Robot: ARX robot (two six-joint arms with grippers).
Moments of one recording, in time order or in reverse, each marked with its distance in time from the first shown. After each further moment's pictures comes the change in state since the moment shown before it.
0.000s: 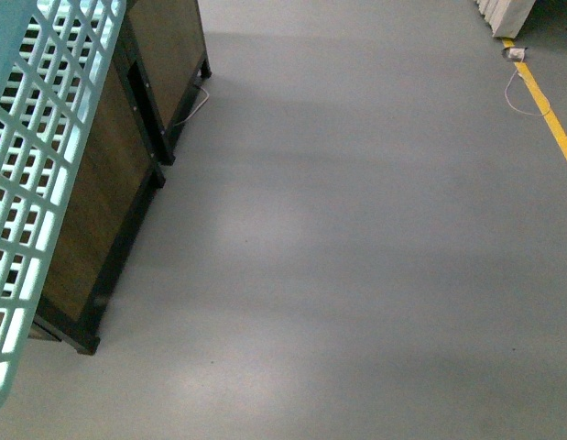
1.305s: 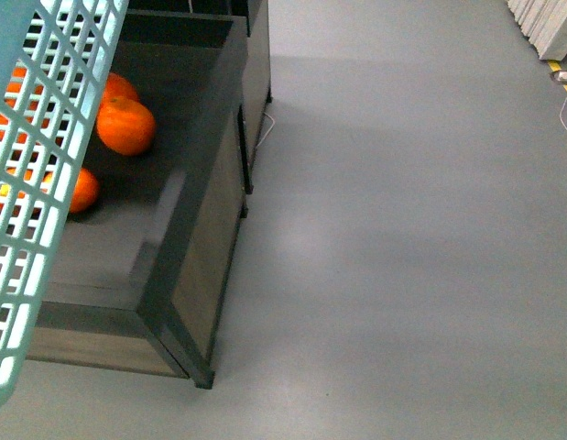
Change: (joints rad) left arm -0.003 -0.001 0.000 -0.004 0.001 -0.001; right arm 0.000 -0.001 0.000 0.000 0.000 0.000
